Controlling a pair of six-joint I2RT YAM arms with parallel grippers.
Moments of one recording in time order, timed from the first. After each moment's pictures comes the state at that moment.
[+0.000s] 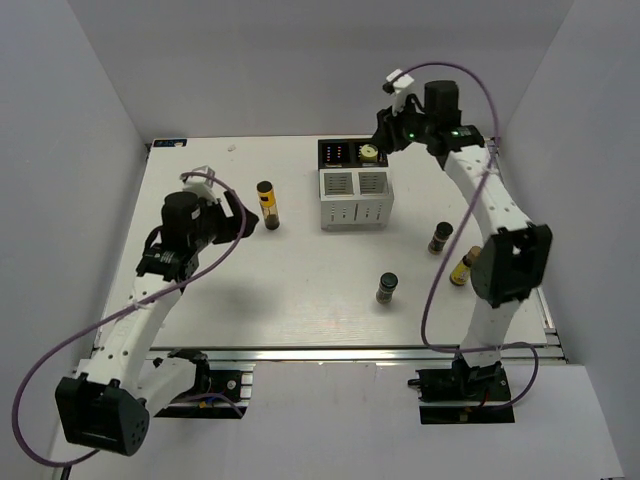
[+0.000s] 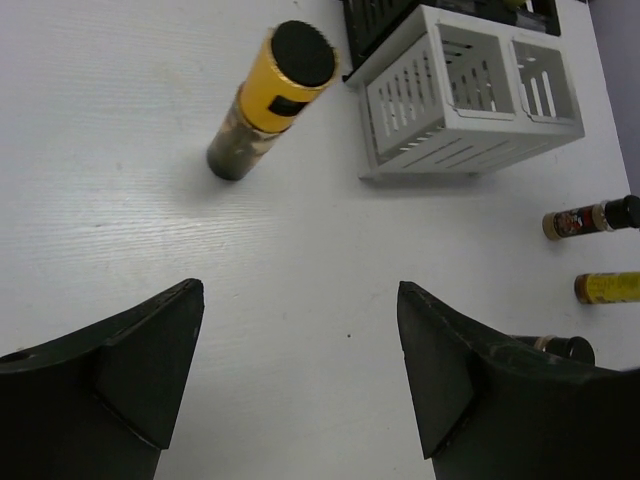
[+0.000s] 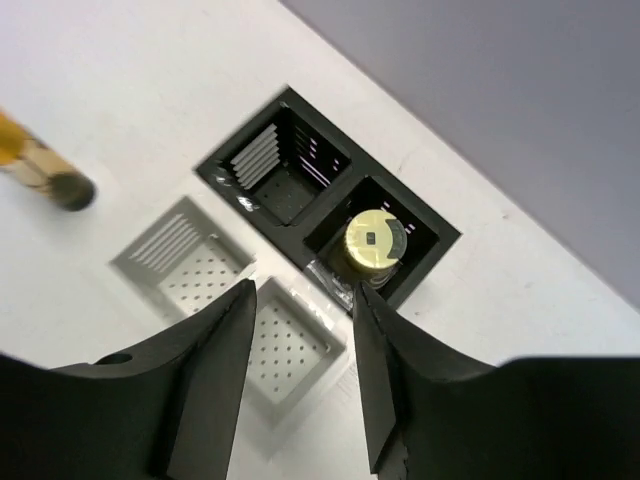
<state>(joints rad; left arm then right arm) -0.16 0.98 0.84 -0.30 0.20 -0.41 0.27 1.95 1.93 -0.46 -0.46 -0.31</state>
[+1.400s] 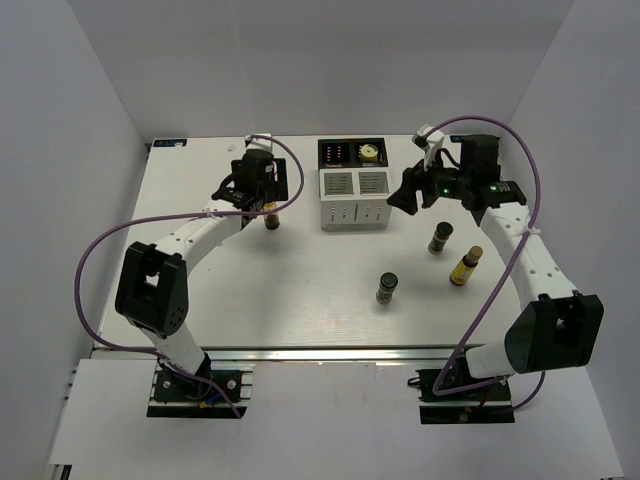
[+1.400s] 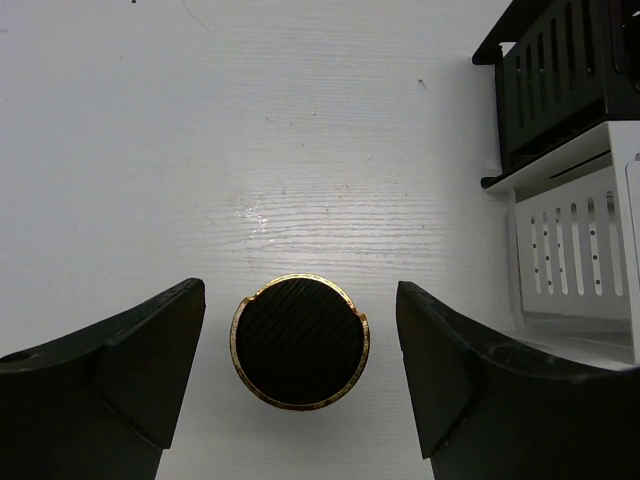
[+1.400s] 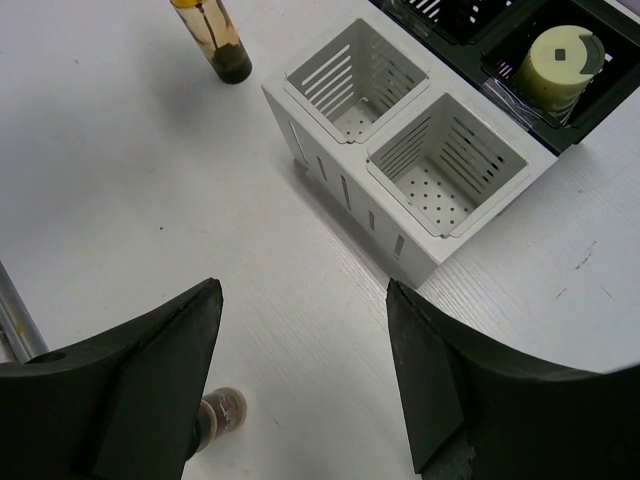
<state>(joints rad) -0.42 1.68 1.27 -0.16 -0.35 -0.24 0.16 1.40 1.29 -0.48 -0.74 -0.29</state>
